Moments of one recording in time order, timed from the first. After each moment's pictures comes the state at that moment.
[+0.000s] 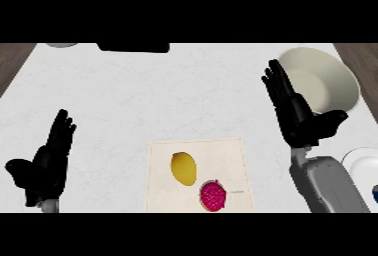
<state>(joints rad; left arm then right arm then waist) 0.06 0.27 -0.09 -1.65 0.08 0.33 0.10 -0.34 -0.21 0.19 -1.48 -0.23 -0.20 0.01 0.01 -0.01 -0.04</state>
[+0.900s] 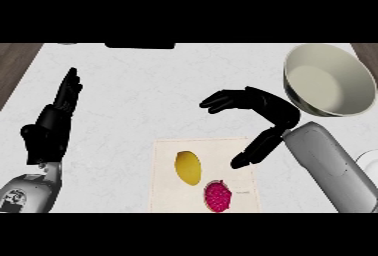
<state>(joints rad) -0.20 0.35 -0.12 -1.63 -0.02 0.28 0.16 -0.63 -0.36 0.41 -1.23 -0.04 0.41 -0.70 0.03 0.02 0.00</state>
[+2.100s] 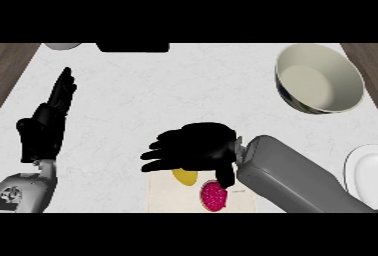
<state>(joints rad) -0.20 0.34 -0.06 -1.60 -0.05 0.23 0.17 -0.77 -0.29 0.77 -1.43 0.61 0.50 -0.37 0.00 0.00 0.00</state>
